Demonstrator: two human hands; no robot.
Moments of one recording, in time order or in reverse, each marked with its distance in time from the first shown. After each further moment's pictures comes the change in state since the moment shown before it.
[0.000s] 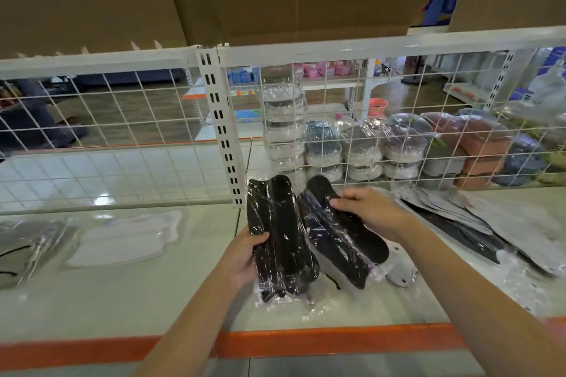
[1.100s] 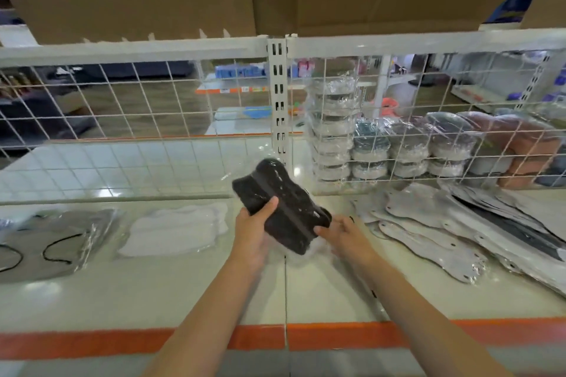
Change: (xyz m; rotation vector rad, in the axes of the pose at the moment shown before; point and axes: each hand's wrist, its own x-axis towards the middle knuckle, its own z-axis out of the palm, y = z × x) left_hand -0.010 0.050 -0.072 -0.067 0.123 0.384; right_hand 0.031 0.029 0.168 0.349 0.227 0.041
